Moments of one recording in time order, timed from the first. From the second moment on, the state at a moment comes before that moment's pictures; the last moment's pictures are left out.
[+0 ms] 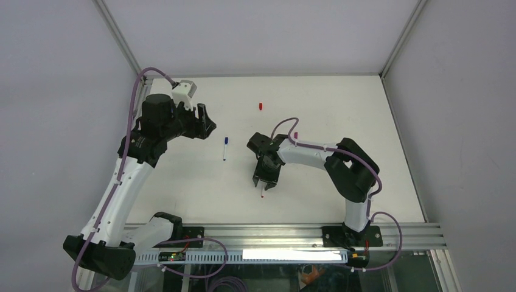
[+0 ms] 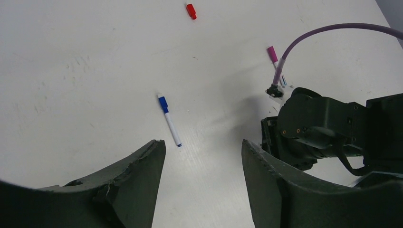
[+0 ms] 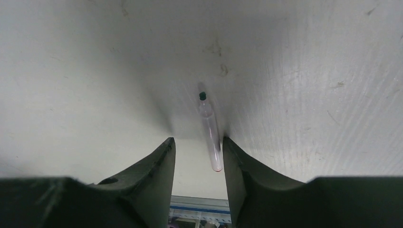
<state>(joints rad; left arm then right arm) -0.29 1.06 1.19 -0.63 0.17 -0.13 0.92 1.88 1.24 -0.78 -0.07 1.17</state>
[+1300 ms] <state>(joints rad) -0.29 1.03 1.16 -0.63 0.17 -0.13 0.88 1.92 1.30 -0.82 -0.01 1.05</state>
